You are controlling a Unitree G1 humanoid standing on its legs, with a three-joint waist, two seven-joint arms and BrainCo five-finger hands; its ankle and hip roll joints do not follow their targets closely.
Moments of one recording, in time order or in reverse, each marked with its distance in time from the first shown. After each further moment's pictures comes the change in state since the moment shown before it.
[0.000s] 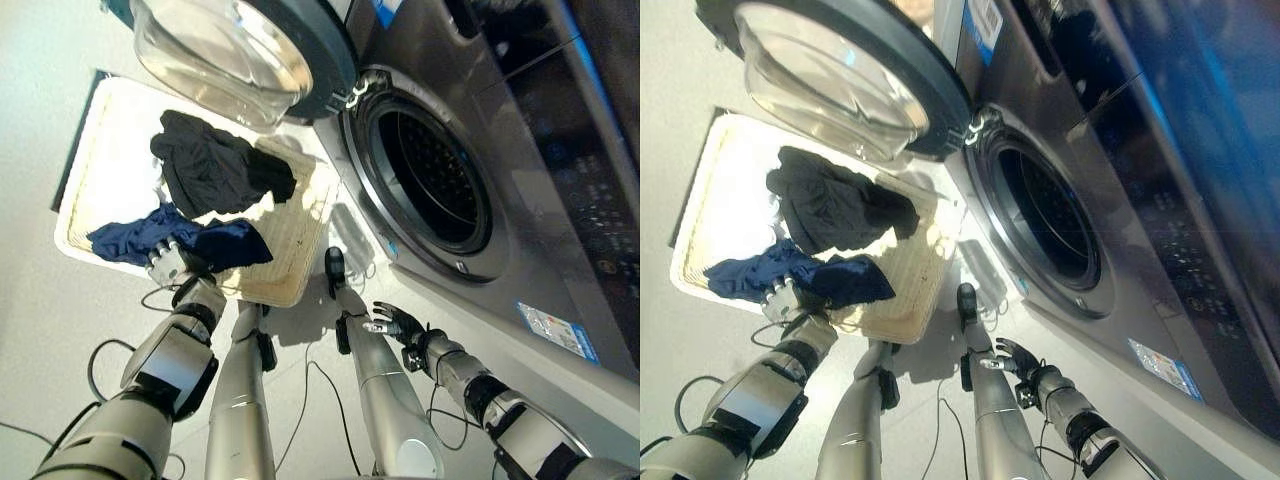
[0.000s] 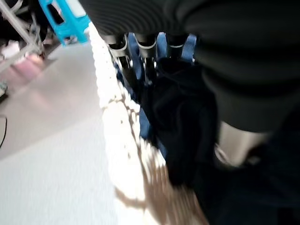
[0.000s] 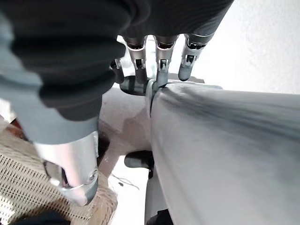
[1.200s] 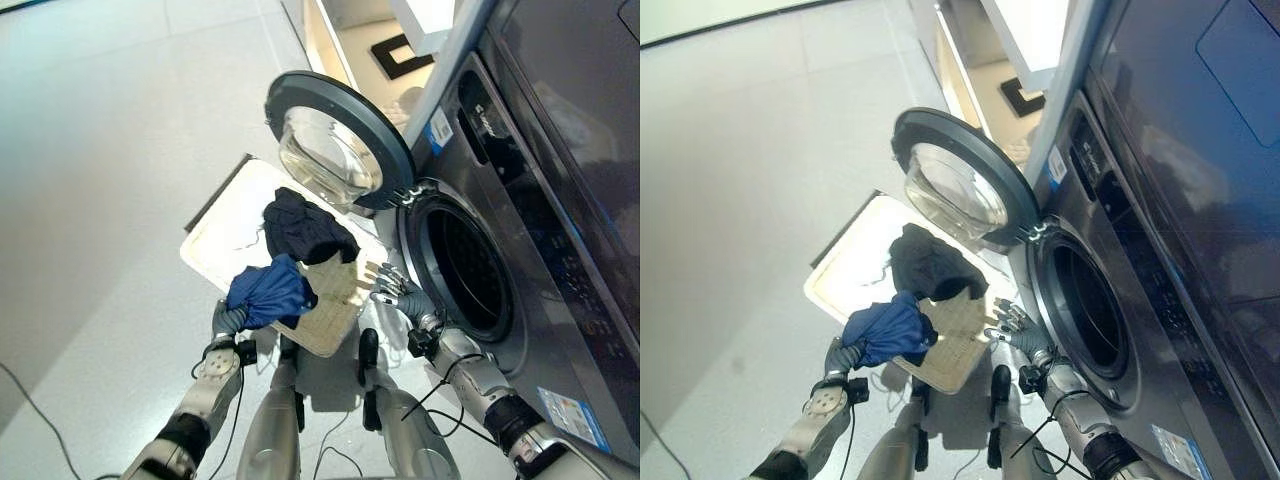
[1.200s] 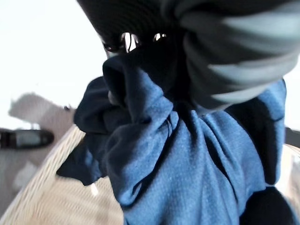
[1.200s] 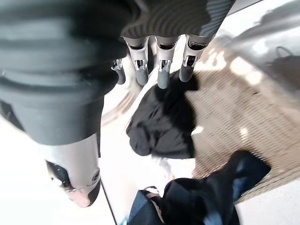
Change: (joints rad) left arm 0.740 -0.060 0.125 -0.835 -0.525 -0.461 -0.541; right arm 0.217 -0.085 -0.169 -0.533 -0.079 -0.083 -0.088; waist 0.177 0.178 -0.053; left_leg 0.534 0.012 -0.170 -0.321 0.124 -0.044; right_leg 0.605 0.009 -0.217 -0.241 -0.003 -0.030
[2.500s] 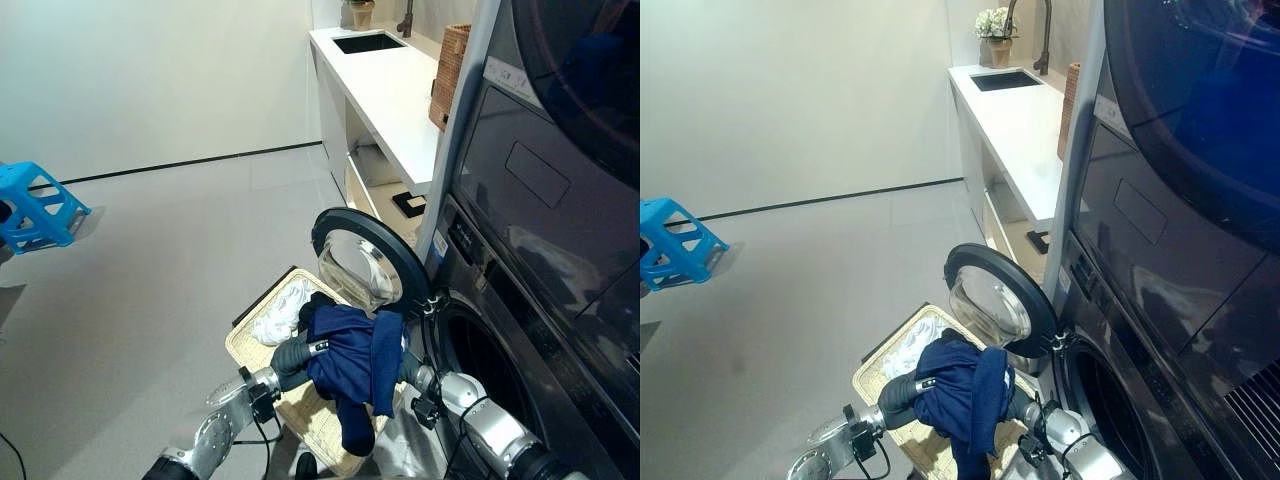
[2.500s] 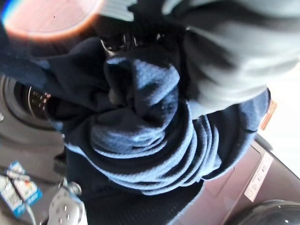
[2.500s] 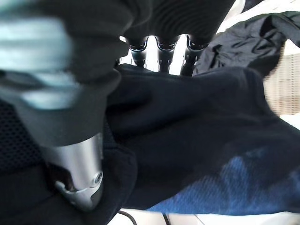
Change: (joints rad) left arm 0.197 0.010 -0.047 -0.439 -0.430 0.451 -0.852; right arm 0.211 -0.081 0.141 -0.186 -0.254 0.101 0.285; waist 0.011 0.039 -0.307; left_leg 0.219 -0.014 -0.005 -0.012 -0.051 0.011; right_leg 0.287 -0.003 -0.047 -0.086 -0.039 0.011
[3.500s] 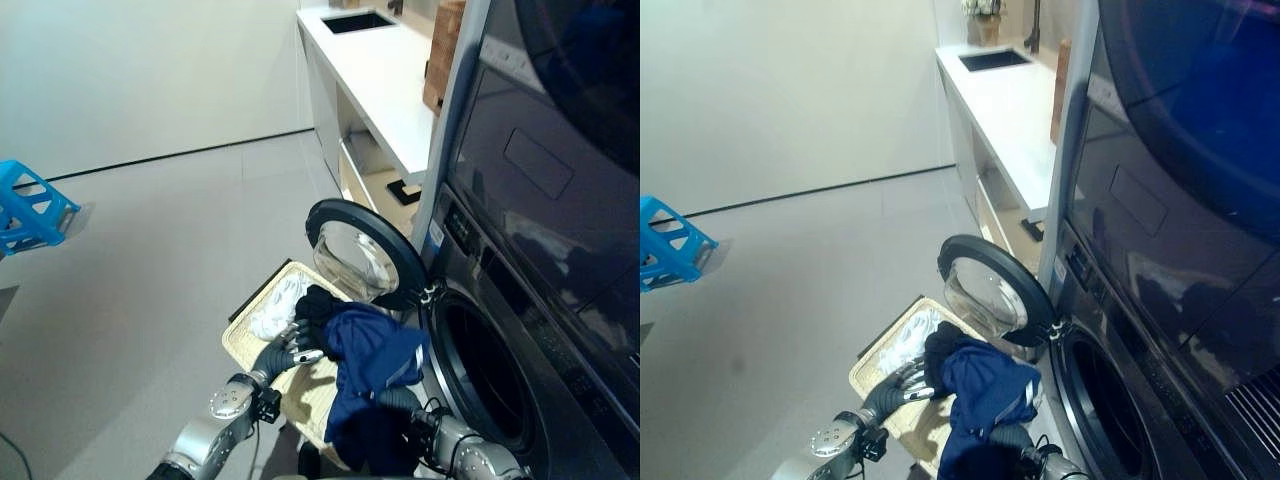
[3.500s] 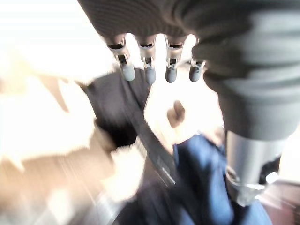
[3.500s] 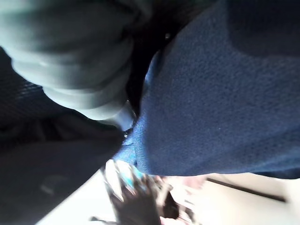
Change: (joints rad) left arm -0.065 0.077 -0.071 0.094 0.658 -0.126 0.820; right arm 0.059 0.103 -0.067 0.180 0.646 0.180 -0.121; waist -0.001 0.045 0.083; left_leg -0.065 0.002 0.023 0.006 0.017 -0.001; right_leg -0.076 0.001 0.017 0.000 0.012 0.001
